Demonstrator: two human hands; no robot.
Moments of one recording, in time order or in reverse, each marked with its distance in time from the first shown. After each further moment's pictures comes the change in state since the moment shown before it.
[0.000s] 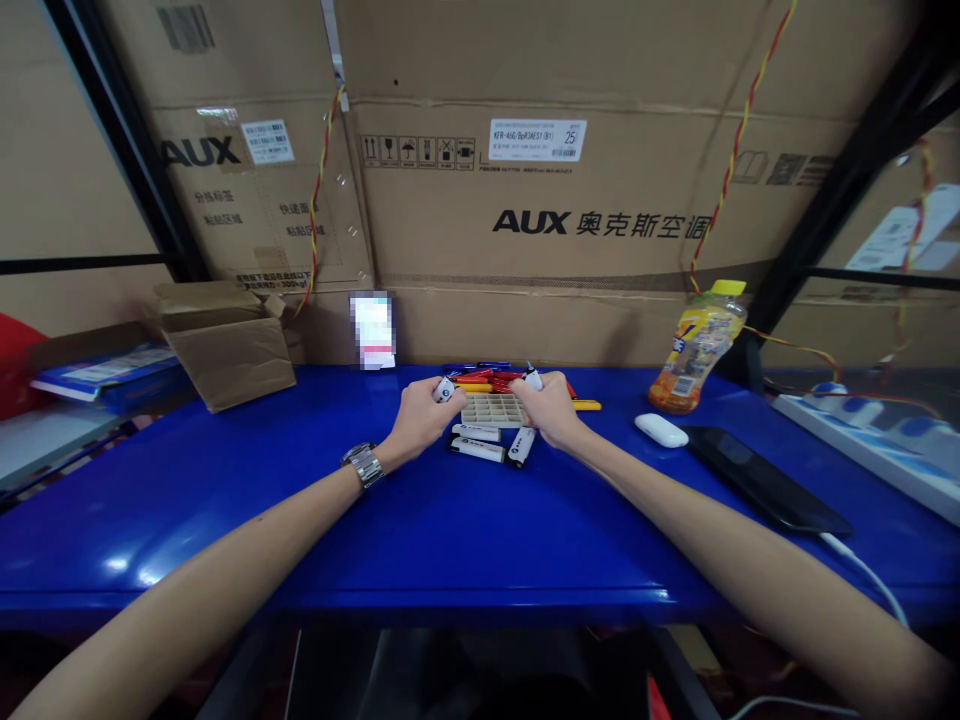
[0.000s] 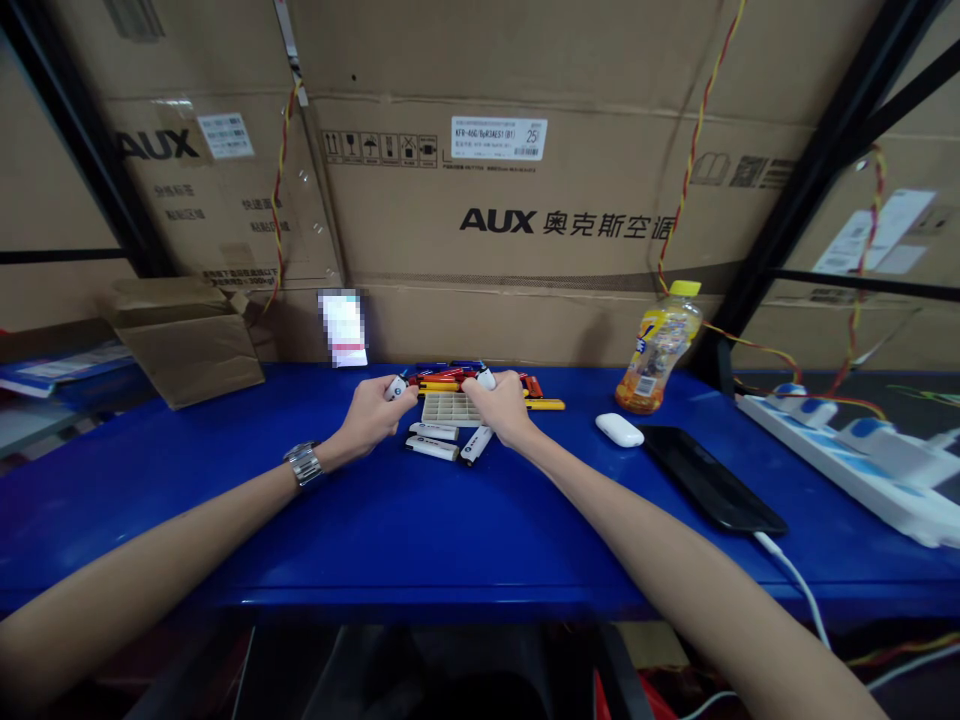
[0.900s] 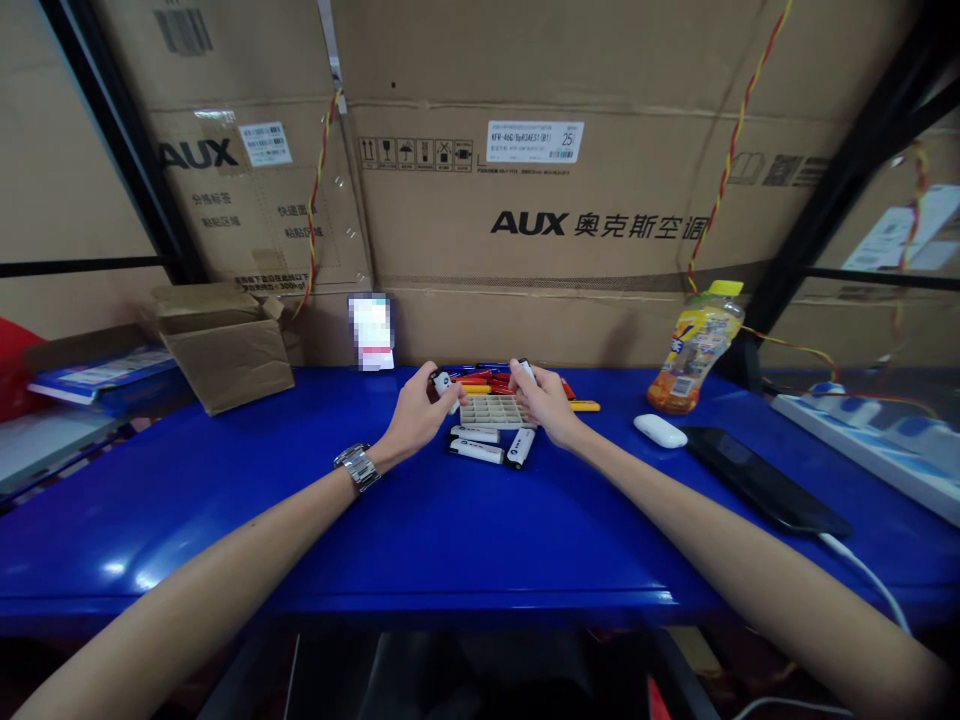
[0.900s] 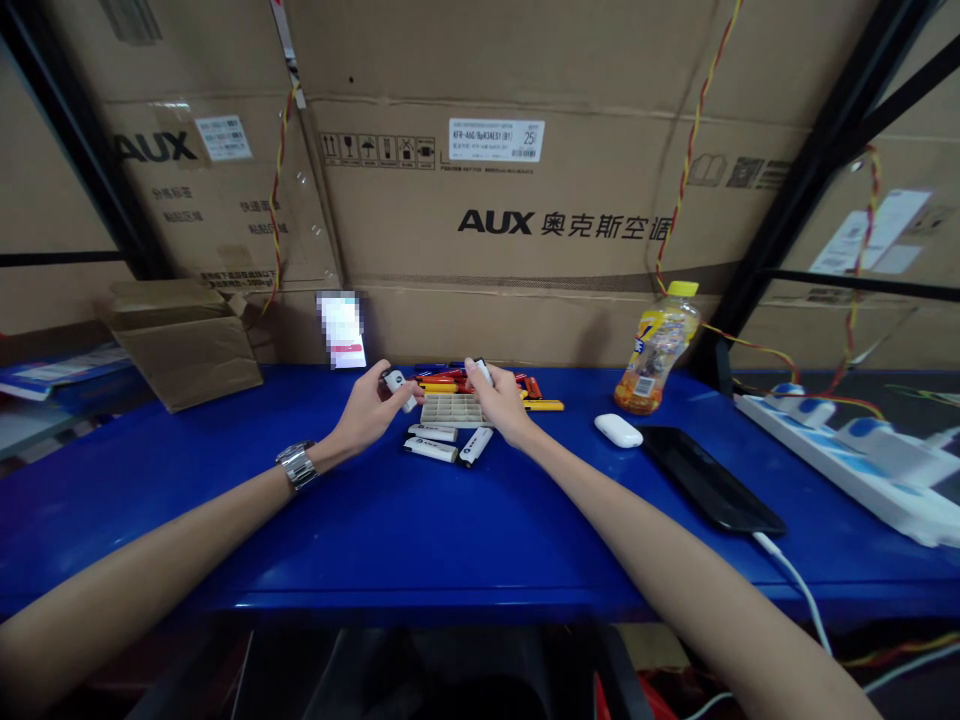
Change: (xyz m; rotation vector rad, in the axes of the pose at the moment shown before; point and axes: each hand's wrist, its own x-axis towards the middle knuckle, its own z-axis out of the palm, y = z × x) left_hand 0.004 0.001 -0.005 -0.186 -0.062 0.113; right_hand 0.001 -0.009 -0.006 0.145 -0.187 0.049
